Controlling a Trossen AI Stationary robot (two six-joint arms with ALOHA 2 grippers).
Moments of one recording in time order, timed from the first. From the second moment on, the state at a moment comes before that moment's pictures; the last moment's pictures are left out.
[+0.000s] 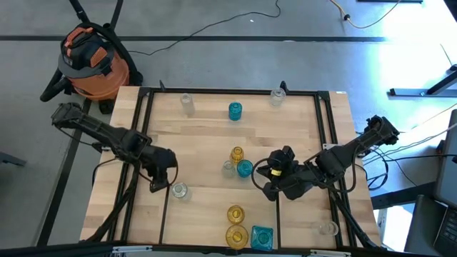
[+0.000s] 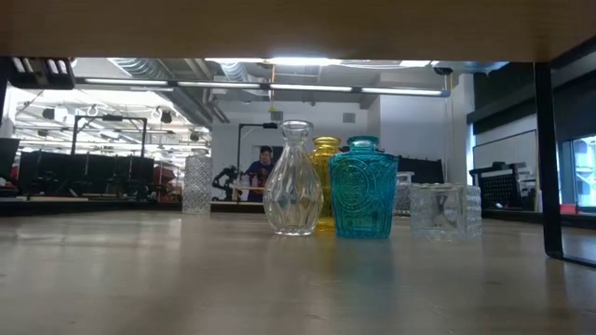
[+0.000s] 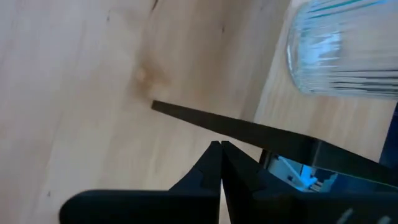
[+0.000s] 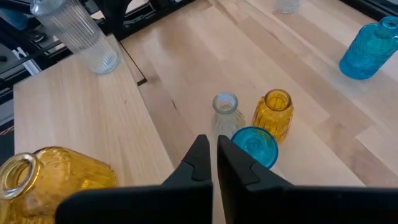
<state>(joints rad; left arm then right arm) -0.35 0.99 0.77 -0.80 0.29 -0.86 0.56 1.49 1.51 -0.92 0.57 0.94</state>
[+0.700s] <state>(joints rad) -0.37 1.00 0.77 -0.72 0.26 -0.88 0.56 1.49 1.51 -0.91 0.55 0.94</state>
